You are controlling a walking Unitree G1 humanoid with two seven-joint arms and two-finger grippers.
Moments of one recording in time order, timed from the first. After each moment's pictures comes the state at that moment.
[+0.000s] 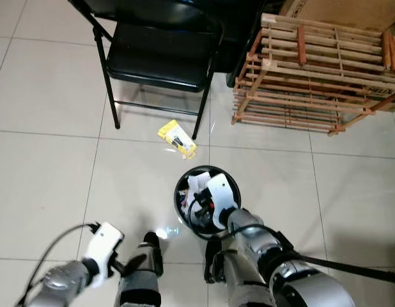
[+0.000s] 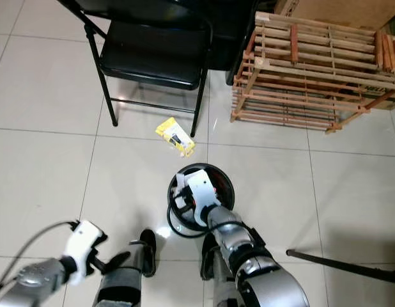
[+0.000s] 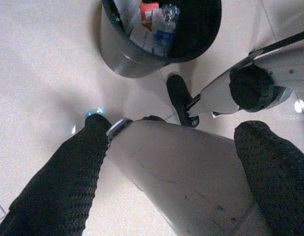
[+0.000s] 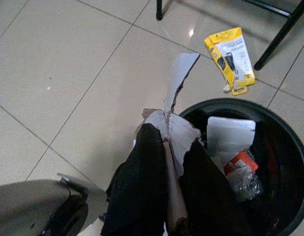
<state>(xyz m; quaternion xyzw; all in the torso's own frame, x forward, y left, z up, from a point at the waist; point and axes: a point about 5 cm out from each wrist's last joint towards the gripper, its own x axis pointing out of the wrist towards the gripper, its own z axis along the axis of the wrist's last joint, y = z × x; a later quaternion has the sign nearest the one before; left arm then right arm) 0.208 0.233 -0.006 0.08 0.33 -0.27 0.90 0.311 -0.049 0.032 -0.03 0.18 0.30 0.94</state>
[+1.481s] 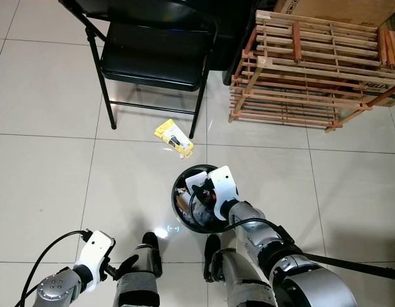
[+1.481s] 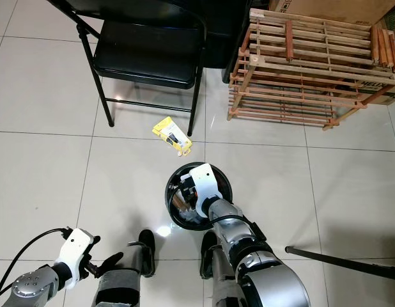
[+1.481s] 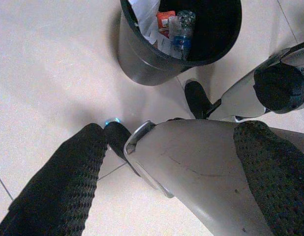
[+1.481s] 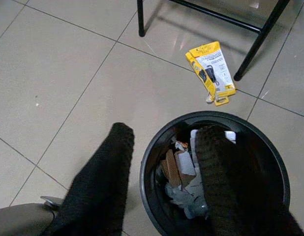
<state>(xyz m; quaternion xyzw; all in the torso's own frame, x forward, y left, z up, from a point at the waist) 0.199 0.255 -0.028 0.11 0.29 -0.25 0.92 0.319 -0.052 0.042 -0.02 0.15 0.28 0.95</state>
